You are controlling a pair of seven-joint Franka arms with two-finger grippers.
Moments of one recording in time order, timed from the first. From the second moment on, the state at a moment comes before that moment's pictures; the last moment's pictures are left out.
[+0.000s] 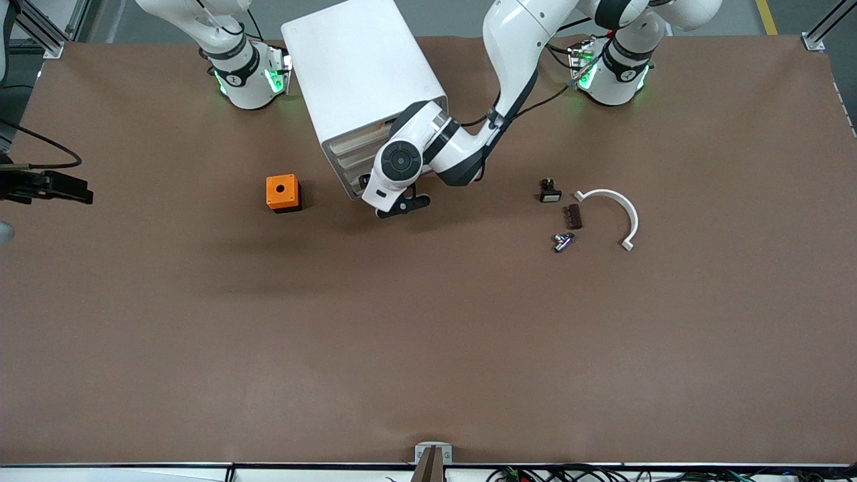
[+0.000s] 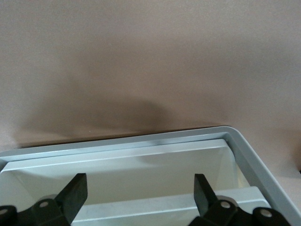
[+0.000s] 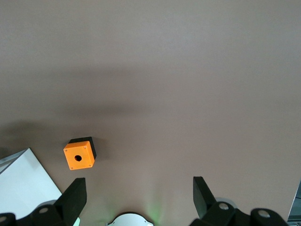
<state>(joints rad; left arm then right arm) -0.95 0.82 0.00 -1.36 -0.51 2.04 -0.99 0.03 0.23 -0.11 -1.29 -0.04 1.33 -0.10</state>
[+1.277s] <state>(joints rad) -0.68 0.72 0.03 -1.35 -0.45 2.04 -0.99 0.01 0.07 -0.10 -1.37 -0.03 1.33 -0.10</state>
